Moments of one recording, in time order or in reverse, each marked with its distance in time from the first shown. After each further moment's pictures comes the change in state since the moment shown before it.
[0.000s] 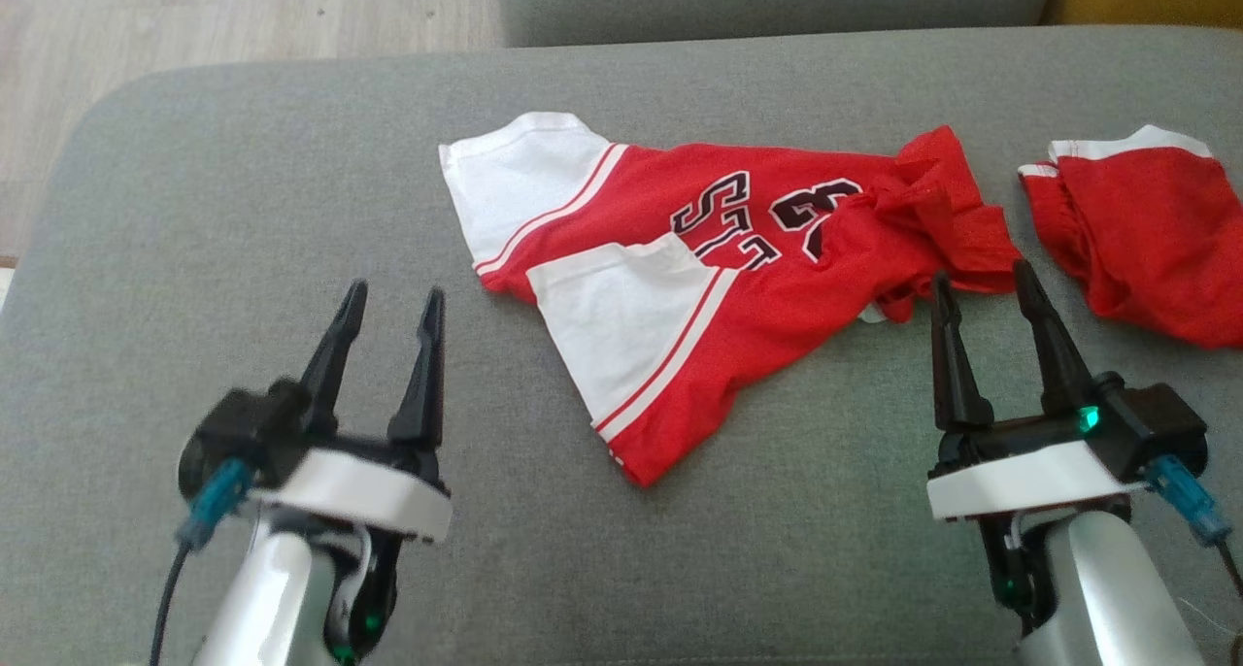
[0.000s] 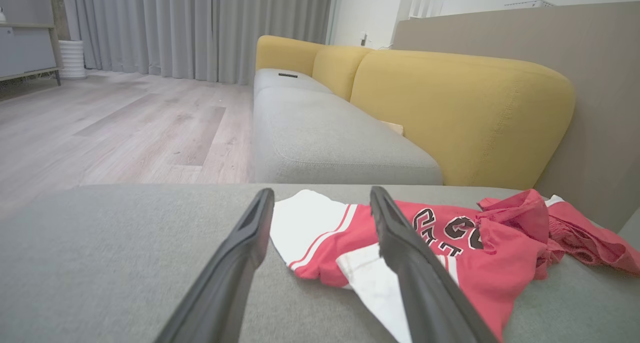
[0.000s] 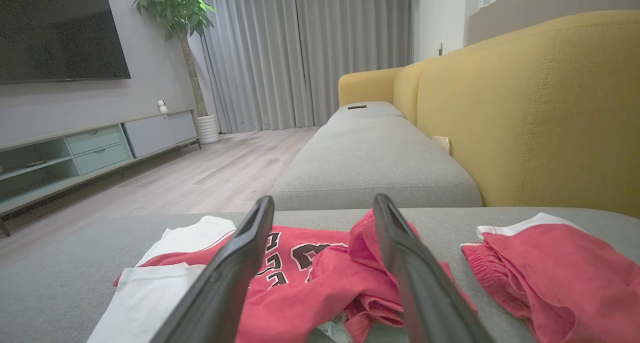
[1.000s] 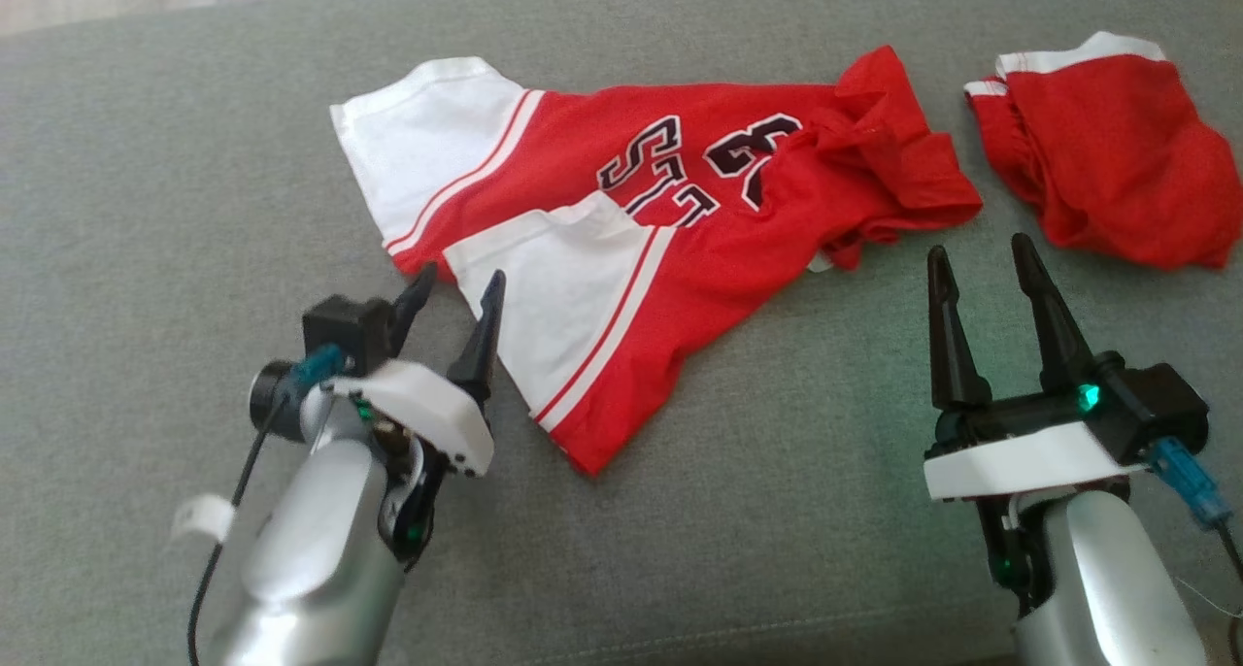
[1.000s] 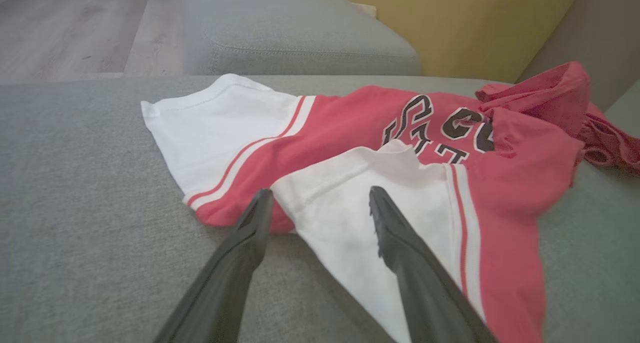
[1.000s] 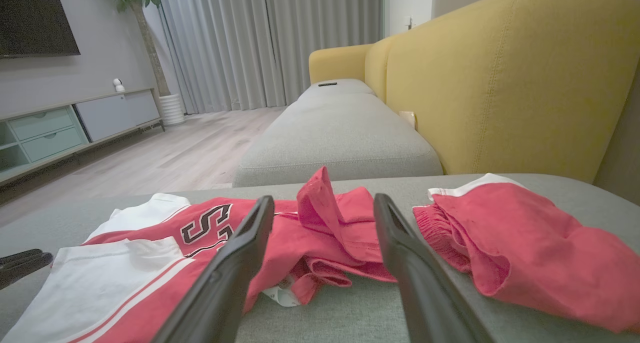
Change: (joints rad) left arm -0.271 -0.079 -0.047 0.472 0.038 -0.085 0.033; right arm -0.030 0.000 0.005 -0.012 -0.009 0.000 0.000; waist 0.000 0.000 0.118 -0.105
